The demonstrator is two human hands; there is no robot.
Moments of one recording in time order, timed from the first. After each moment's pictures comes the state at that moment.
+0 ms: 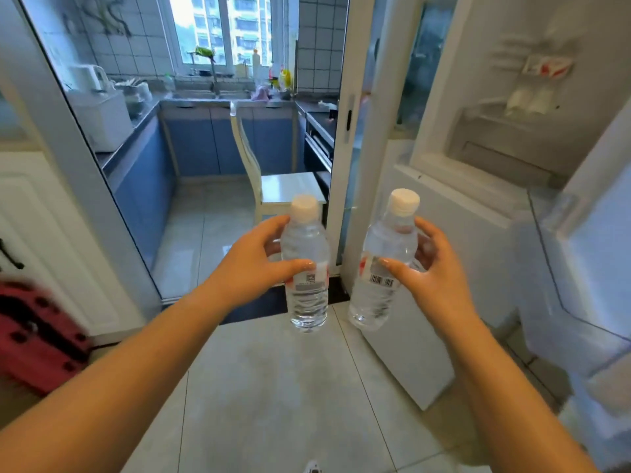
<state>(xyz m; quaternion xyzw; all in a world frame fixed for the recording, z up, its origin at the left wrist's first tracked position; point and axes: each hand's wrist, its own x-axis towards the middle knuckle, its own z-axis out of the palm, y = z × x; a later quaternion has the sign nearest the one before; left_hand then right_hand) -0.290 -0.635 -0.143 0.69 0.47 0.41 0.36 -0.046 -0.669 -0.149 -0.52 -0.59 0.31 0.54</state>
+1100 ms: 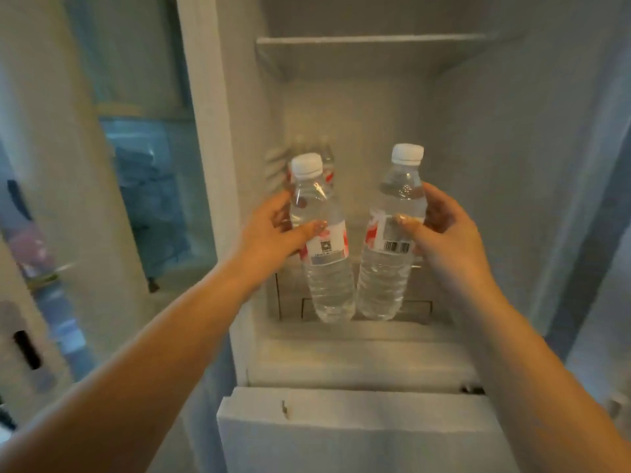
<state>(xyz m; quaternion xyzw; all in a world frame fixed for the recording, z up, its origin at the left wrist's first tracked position) 0.112 -0.080 0.026 0.77 0.01 0.30 0.56 0.216 -0.262 0.011 -0.59 -0.29 -0.07 0.75</state>
